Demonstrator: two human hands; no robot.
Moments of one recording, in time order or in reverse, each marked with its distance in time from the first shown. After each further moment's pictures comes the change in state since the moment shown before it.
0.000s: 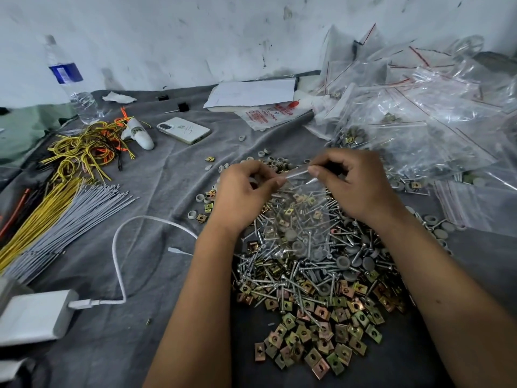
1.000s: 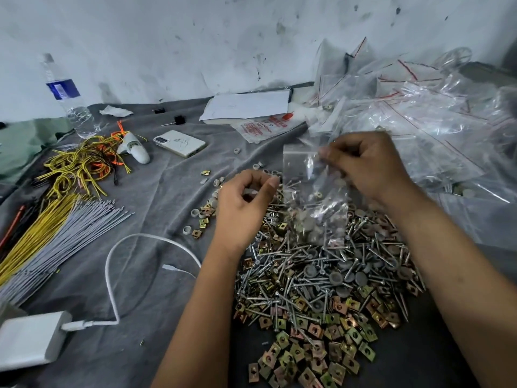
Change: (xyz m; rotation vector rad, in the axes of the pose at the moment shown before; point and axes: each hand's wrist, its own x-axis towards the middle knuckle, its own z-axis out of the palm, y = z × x) left_hand -0.008 0.010 0.013 -0.173 0.091 0.078; right_hand 0.031 -0.004 -0.035 0.298 0.018 0.218
